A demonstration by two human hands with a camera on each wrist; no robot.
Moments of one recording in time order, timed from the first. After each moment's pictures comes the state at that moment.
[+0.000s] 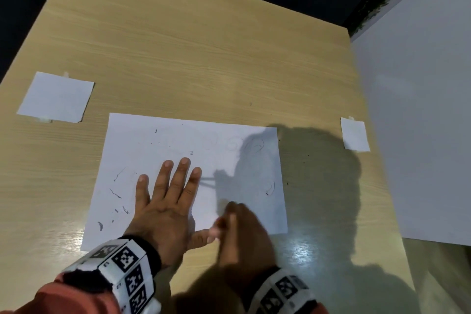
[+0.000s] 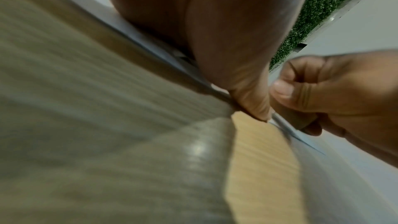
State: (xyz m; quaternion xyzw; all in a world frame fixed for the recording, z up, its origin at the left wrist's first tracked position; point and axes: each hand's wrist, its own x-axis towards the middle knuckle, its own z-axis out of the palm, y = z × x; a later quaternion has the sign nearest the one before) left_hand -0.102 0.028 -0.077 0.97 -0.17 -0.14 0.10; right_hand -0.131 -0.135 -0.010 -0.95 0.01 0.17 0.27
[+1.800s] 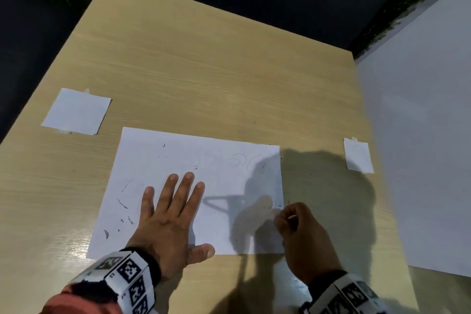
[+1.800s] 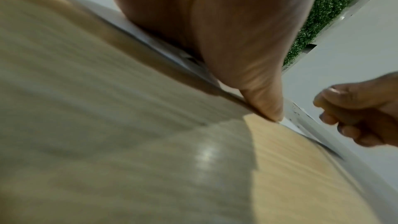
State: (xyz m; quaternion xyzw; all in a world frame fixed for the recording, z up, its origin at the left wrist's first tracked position) left_hand -0.099 0.029 -0.071 0.96 -0.17 -0.18 0.08; right_hand -0.104 -0.222 0.012 -0.92 0.18 0.16 0.31
